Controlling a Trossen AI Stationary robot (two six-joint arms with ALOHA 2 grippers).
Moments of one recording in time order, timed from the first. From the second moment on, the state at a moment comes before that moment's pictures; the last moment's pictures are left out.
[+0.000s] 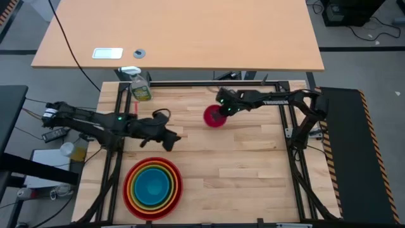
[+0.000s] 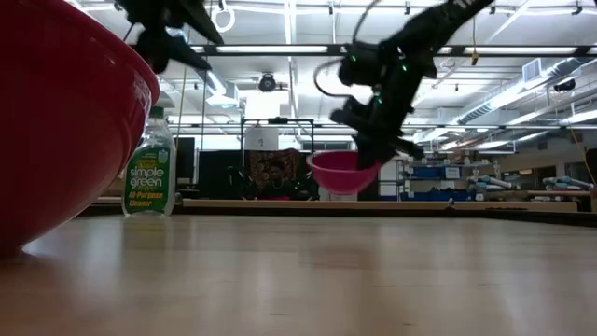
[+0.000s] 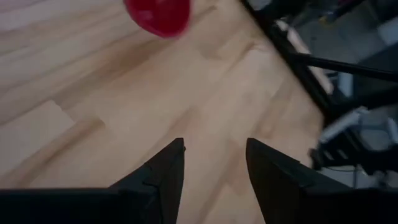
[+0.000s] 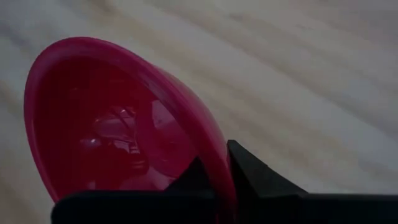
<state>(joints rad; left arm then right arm) -0.17 1.06 0.89 -0.47 -0.24 -0.98 -0.38 1.71 1.13 -0.53 0.06 0.65</state>
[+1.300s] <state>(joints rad) -0.09 1.42 0.89 -0.09 -0.20 -1.07 0.06 1.71 1.33 -0.59 0.23 1.02</state>
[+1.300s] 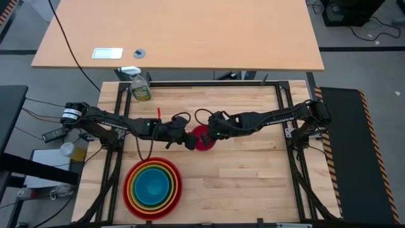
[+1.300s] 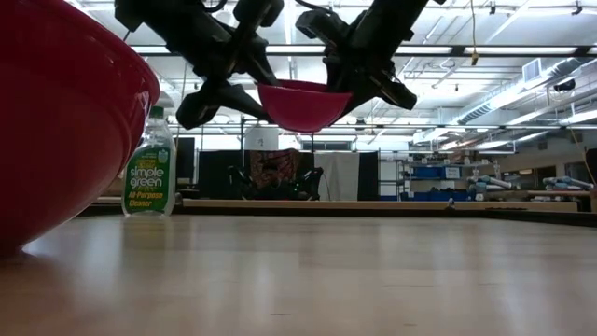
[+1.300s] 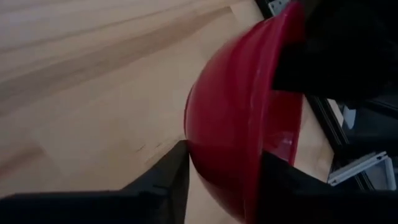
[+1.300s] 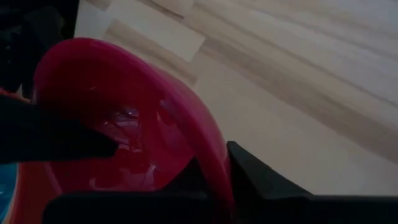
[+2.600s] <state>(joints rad) -0.09 1.31 0.89 -0.24 0.24 -0.97 0.06 1.35 1.33 -0.67 0.17 0.90</state>
